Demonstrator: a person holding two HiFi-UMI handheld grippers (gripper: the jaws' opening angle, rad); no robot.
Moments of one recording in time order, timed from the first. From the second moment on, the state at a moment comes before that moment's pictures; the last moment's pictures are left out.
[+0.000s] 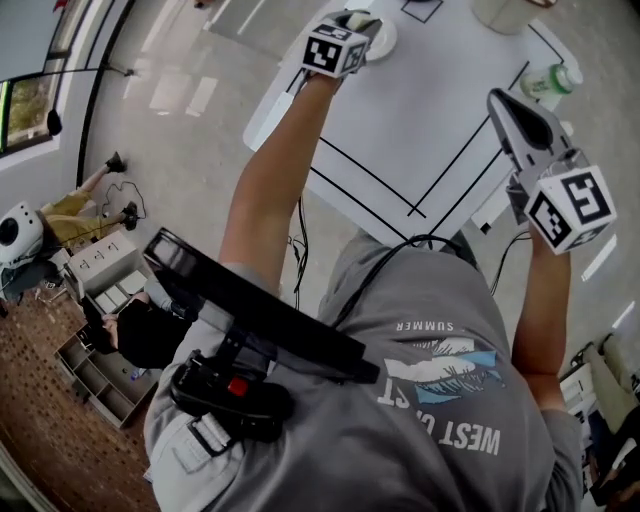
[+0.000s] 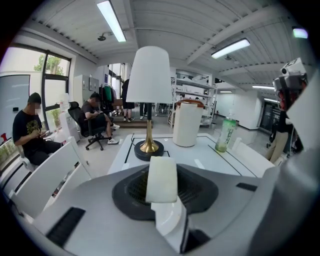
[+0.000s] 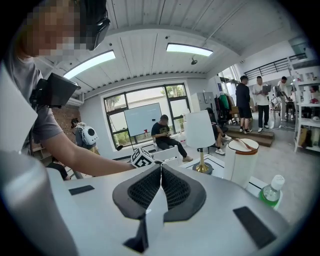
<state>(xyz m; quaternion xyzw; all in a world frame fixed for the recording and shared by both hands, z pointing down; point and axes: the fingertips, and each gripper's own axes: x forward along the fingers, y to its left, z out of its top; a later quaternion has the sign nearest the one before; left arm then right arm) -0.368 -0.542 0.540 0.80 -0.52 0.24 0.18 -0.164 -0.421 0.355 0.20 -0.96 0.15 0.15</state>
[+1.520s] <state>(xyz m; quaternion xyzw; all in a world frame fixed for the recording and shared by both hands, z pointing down) -0.389 -0.579 0.648 0.72 -0.41 0.56 -0.07 -0.171 -0.443 0.404 0.20 -0.94 0.18 0.19</state>
